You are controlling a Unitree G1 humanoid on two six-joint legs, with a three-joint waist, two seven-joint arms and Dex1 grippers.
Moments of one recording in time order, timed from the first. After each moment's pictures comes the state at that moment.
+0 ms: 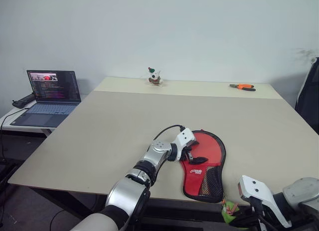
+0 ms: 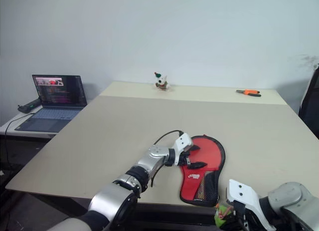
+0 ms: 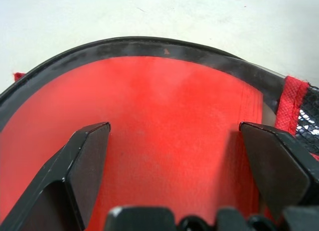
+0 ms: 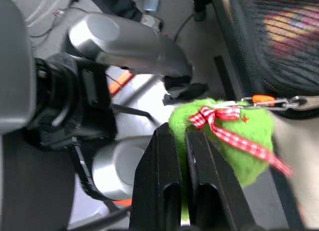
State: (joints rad) left arm -1.02 0.00 -0.15 1.23 0.09 -0.21 -0.95; right arm 0.06 -1.09 -0.01 -0.79 0.54 0.99 1.10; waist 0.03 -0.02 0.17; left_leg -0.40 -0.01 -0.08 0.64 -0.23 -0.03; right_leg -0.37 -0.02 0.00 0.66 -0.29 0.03
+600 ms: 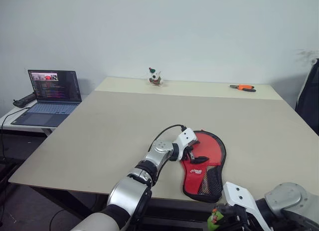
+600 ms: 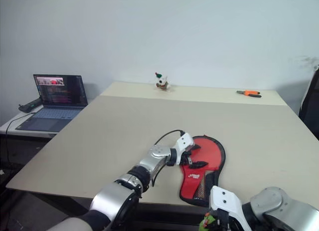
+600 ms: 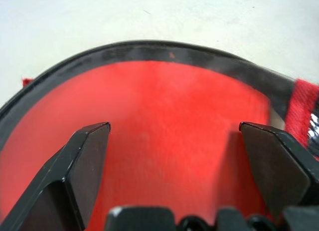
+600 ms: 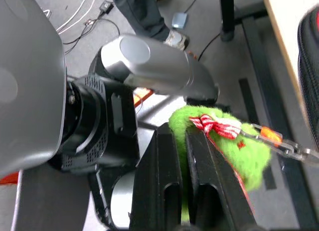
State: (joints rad) left arm -1.03 -0.03 -0.15 1.24 0.11 -0.23 -0.89; right arm -0.07 -0.99 0.17 -0.86 0.59 1.01 1.01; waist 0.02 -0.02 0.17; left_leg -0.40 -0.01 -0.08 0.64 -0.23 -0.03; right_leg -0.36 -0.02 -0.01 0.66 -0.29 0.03
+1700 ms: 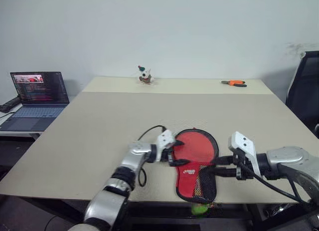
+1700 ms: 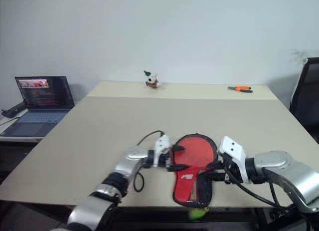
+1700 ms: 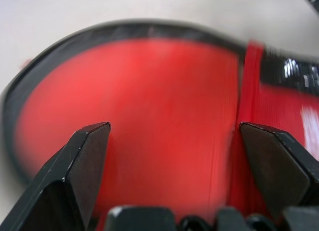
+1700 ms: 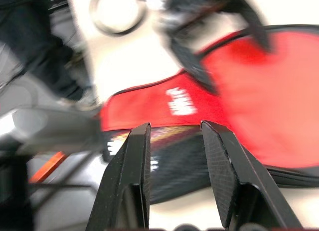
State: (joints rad) left arm -0.80 0.26 -0.11 0.85 0.00 -0.20 -1.17; right arm -0.37 -0.91 0.07 -0.43 0.58 0.84 0.91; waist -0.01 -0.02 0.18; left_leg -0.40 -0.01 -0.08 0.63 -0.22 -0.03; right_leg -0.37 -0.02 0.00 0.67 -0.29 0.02
